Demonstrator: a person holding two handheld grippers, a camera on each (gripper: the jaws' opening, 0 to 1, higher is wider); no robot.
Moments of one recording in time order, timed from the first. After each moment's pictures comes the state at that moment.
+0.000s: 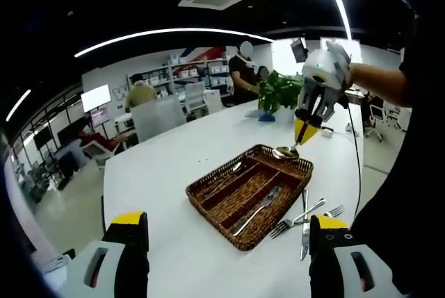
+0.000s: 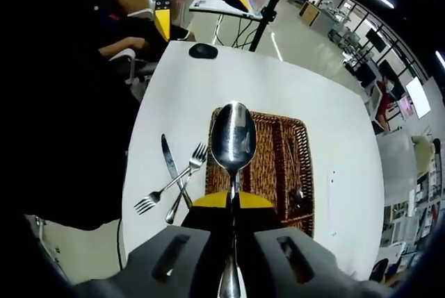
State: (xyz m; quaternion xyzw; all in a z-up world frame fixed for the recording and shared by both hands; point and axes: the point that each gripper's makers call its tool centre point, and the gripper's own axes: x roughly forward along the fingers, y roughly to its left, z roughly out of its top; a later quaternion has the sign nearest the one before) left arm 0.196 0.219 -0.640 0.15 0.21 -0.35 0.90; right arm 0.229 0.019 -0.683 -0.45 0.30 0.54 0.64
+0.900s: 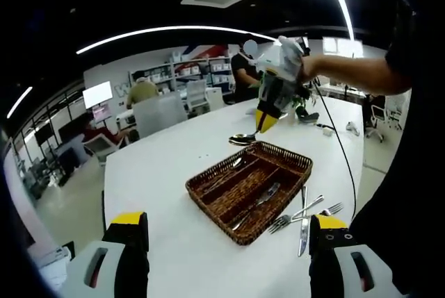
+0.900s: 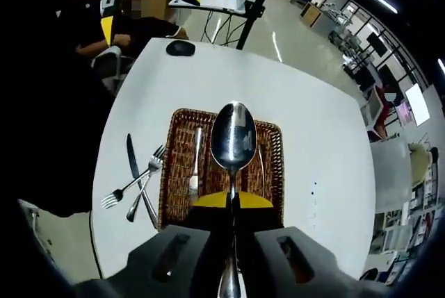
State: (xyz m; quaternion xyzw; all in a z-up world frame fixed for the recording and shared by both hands) left arm 0.193 0.237 -0.654 0.14 0.22 -0.34 0.90; right arm 0.314 0.041 -0.679 -0.47 0.29 0.54 0.64
